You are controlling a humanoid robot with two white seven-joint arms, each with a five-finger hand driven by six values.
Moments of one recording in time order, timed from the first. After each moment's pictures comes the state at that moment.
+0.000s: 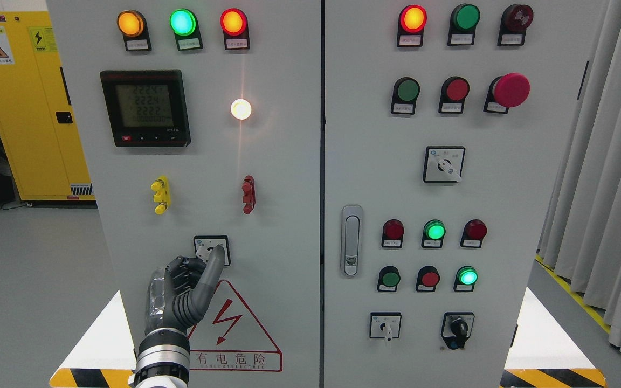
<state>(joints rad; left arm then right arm) -0.42 -0.11 -0.06 -1.94 -0.16 0.67 0.28 0.10 0.12 -0.16 -0.19 0.12 0.01 -0.20</state>
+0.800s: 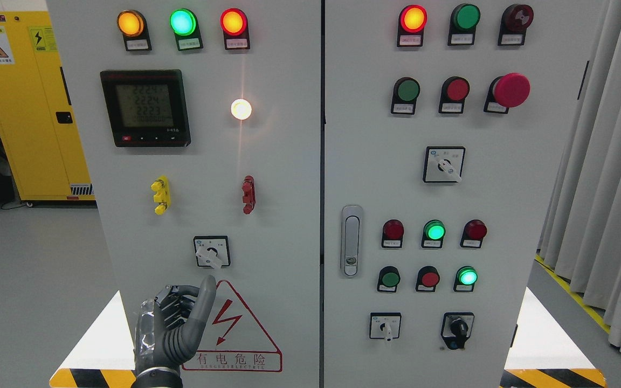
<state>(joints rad) -0.18 -0.12 -0.07 -2.01 -0.15 0.43 0.31 0.10 0.12 -0.16 -0.19 0.12 0.01 -0.20</state>
